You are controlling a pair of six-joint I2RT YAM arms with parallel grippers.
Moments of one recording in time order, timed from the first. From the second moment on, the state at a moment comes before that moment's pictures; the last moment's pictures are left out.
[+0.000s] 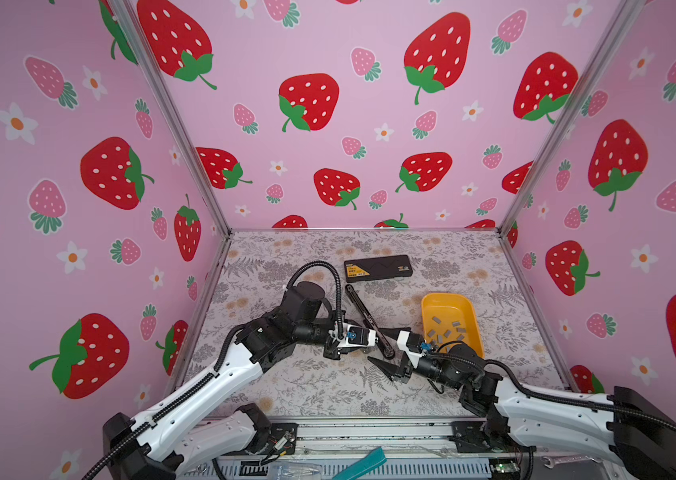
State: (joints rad) left arm -0.73 1.03 0.96 -0.51 0.67 0.89; right arm 1.17 0.98 0.30 0.73 -0.13 -0.09
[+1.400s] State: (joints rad) left arm -0.76 1.05 0.98 -0.52 0.69 0.85; right arm 1.21 1.11 0.42 0.58 -0.12 -0.09
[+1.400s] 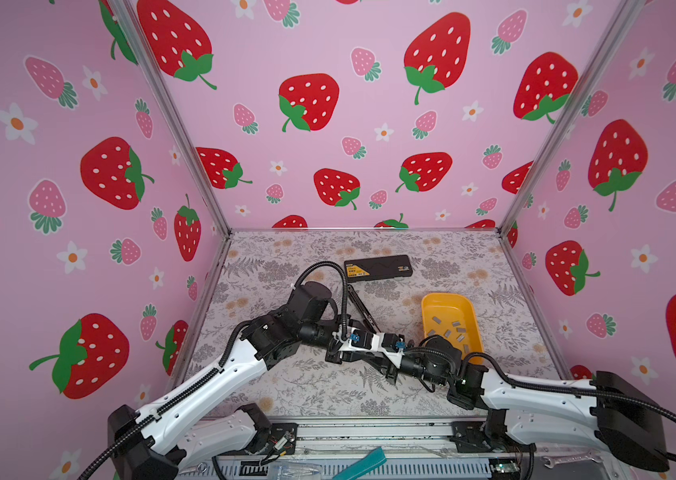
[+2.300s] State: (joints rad) left arm -0.57 0.95 0.41 -0.04 -0.42 -0.21; right arm 1.27 1.54 0.77 0.05 0.19 0.35
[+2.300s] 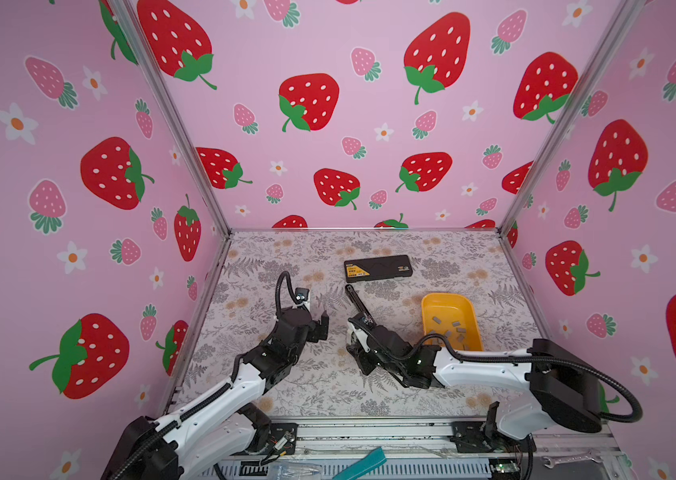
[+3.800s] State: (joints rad) left arm -0.50 0.93 0.37 0.13 -0.52 -0.29; right arm 1.30 1.76 0.88 -0.09 0.22 0.46
